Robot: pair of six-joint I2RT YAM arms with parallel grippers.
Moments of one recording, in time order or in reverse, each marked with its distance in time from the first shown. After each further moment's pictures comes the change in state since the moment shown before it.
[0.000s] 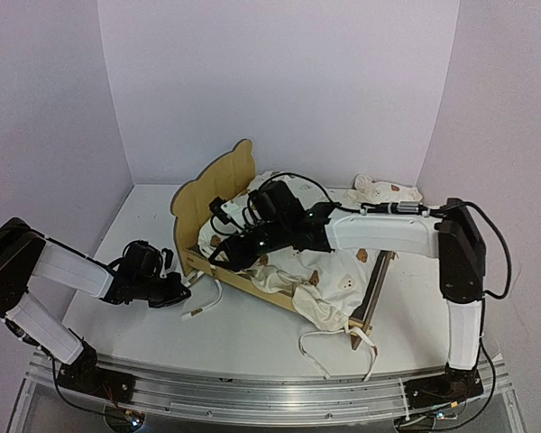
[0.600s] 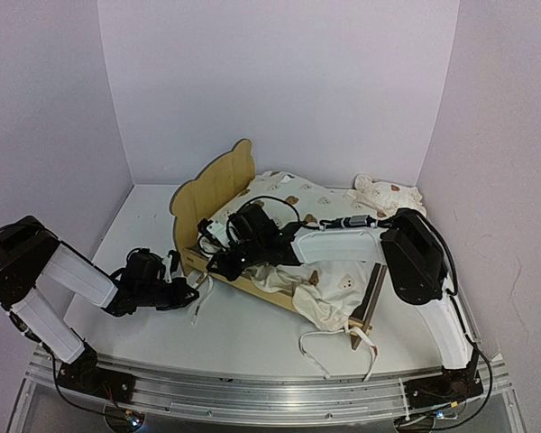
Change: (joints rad) left arm -0.047 0.069 -0.076 0.268 0.023 0.025; right arm -0.007 0.271 0.160 0.068 0.076 -0.091
